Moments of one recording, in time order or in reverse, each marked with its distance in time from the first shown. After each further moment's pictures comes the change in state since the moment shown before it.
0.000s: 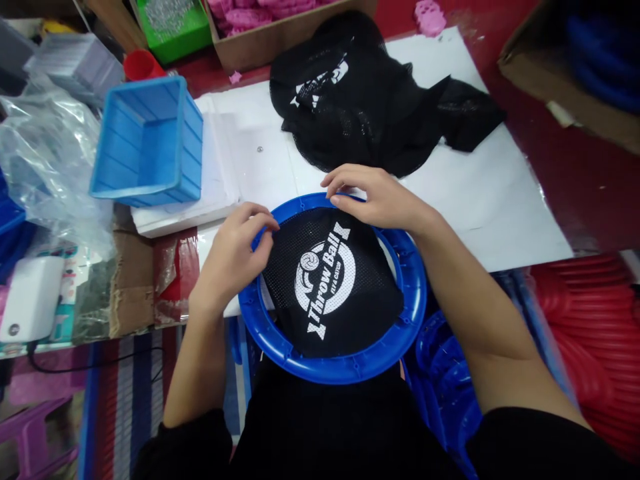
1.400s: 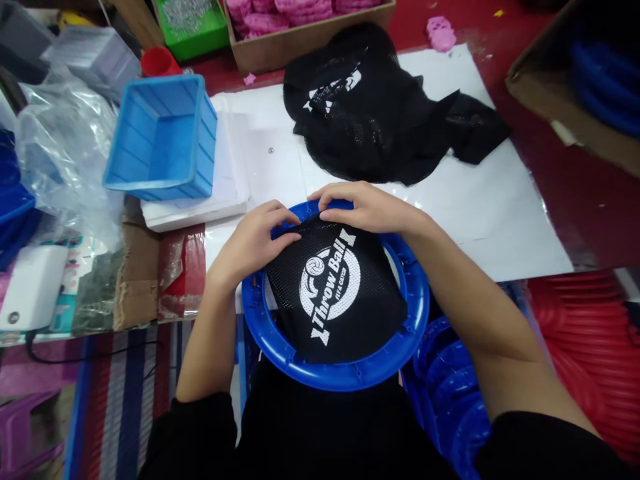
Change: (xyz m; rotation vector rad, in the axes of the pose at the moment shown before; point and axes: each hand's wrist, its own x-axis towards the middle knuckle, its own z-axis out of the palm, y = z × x) left_hand 0.022 -0.016 0.008 -0.218 -0.151 -0.024; right_hand 0.021 0.003 0.013 0.143 -0.213 -0.018
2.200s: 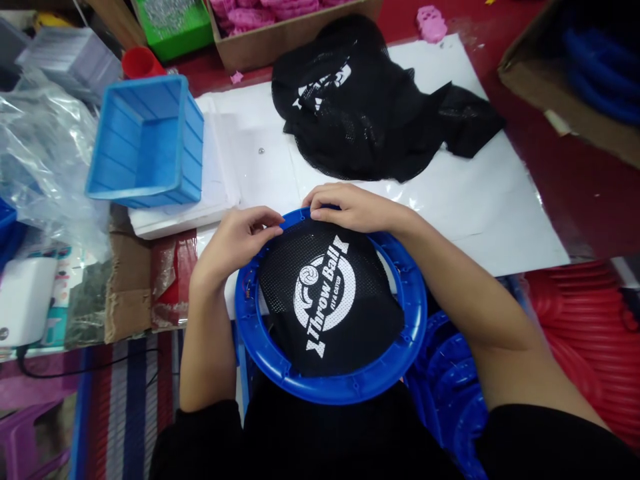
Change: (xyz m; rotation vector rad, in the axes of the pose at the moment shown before) left_hand 0.002 -0.012 -0.007 -0.180 0.019 -0.181; right_hand 0.007 0.010 0.003 -0.087 -0.093 -0.049
